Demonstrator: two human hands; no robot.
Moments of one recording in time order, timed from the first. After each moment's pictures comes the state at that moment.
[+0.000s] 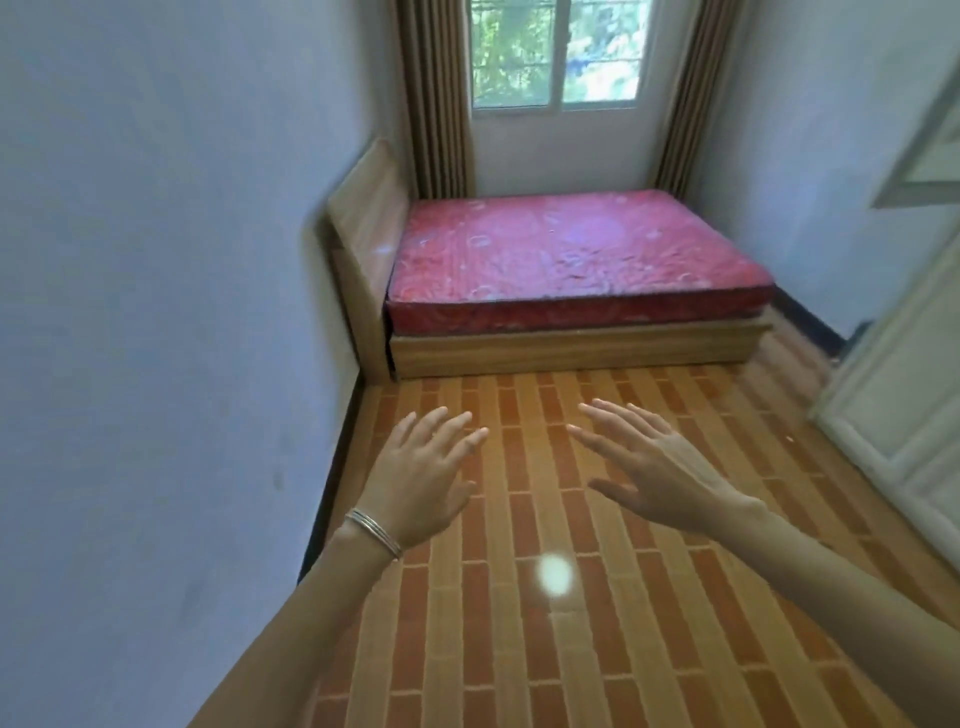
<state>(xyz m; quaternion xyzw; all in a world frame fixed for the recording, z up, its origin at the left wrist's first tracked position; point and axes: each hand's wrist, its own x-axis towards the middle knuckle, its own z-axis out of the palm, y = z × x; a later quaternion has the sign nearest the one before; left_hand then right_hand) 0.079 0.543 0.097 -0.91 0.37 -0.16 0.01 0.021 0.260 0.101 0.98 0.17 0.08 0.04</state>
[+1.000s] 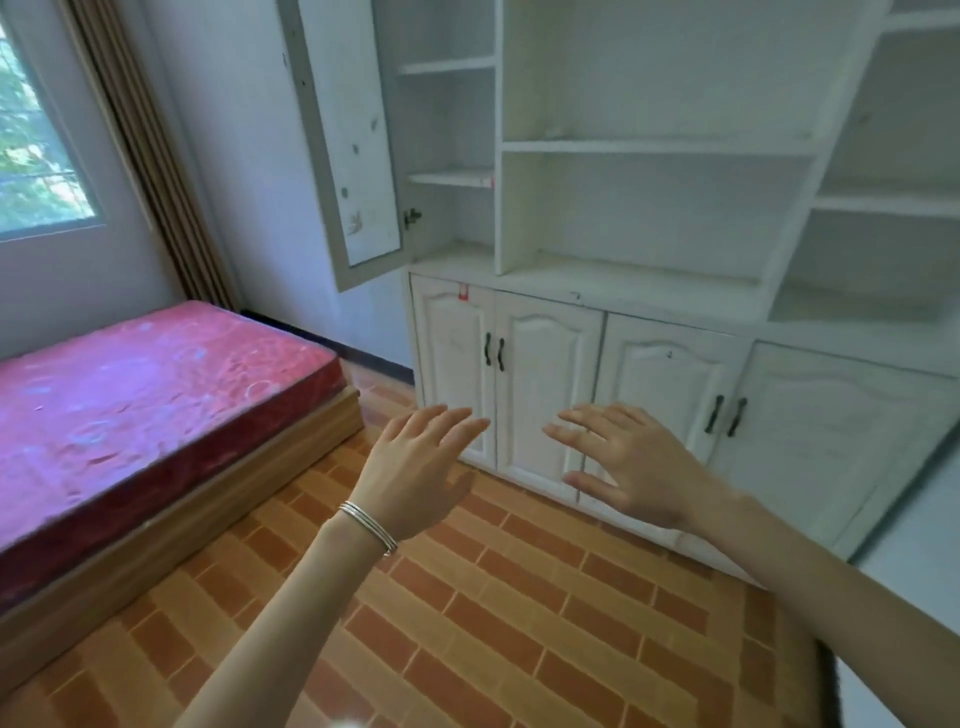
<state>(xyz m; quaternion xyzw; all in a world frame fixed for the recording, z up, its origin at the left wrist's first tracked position) 0.072 -0.092 0.162 -0.63 0.74 -0.18 -0.14 -0.175 -0.189 0.179 0.95 -0.30 0.09 0.06</state>
